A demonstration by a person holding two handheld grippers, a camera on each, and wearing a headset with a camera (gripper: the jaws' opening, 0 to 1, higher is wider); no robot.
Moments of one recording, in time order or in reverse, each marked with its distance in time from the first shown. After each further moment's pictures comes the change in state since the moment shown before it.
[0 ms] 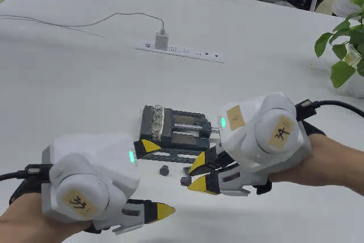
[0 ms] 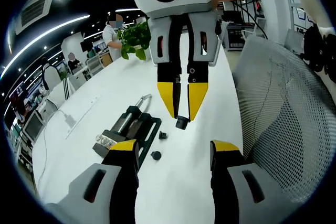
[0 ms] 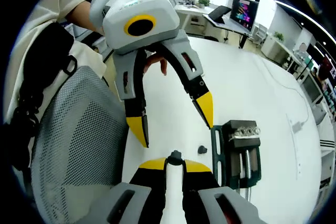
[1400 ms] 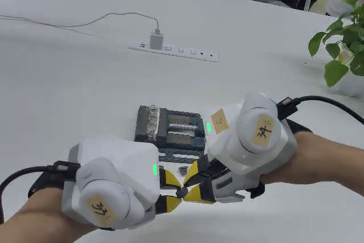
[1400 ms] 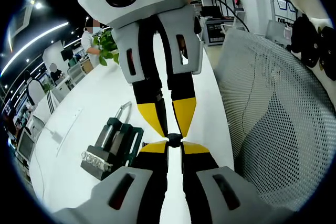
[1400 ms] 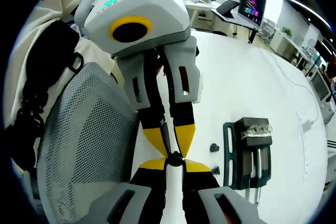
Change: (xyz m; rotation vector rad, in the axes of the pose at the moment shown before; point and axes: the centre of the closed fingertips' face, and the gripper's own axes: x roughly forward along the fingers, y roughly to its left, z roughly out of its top) left arm 0.013 -0.027 0.012 0.098 0.004 -0.139; right arm 0.006 0.017 -0.004 0.000 0.040 0.081
